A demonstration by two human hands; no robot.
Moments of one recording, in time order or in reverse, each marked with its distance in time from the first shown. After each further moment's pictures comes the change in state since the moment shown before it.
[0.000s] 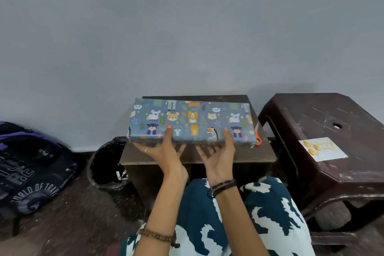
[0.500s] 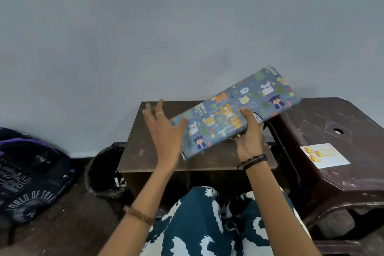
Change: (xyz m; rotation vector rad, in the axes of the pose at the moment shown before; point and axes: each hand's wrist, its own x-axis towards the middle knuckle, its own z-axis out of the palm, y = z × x) left_hand 0.030 0.022 0.029 0.951 -0.312 0.620; right_hand 0.046 -0.074 0.010 -0.185 0.025 -0.308
